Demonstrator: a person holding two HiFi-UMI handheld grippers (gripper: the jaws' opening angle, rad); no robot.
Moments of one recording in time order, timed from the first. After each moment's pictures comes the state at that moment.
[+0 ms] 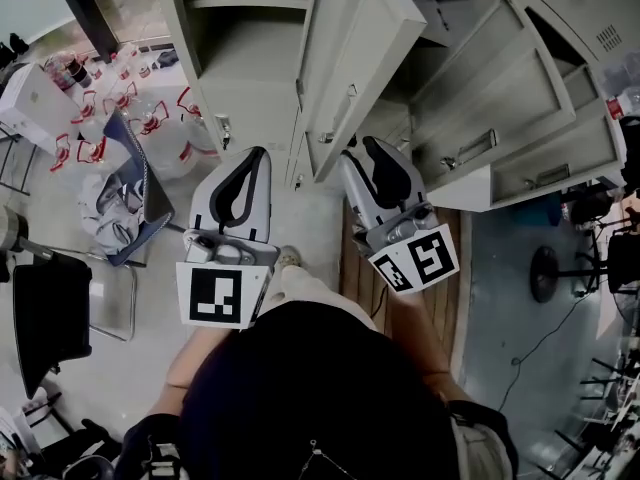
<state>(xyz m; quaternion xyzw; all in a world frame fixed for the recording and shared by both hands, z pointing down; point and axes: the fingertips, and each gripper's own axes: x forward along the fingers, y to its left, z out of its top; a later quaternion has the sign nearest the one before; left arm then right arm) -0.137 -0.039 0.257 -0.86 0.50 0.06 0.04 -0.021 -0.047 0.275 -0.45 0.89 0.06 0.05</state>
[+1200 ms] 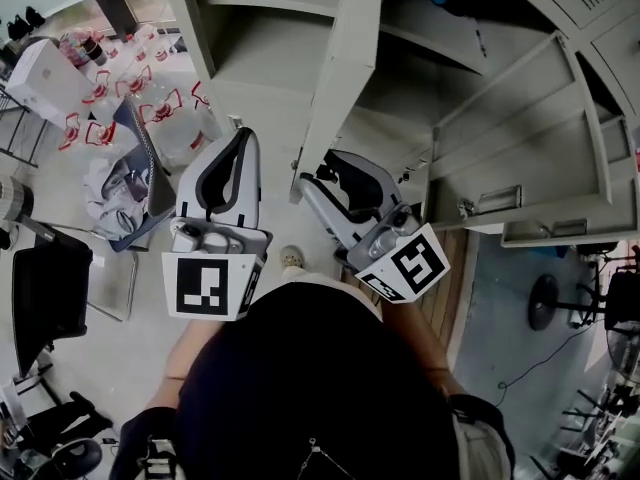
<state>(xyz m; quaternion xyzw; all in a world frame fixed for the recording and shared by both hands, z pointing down) -0.159 -0.110 0.242 -0.82 0.56 0.09 0.06 -0.084 -0.084 0.282 -0.29 0.95 0.02 0.07</state>
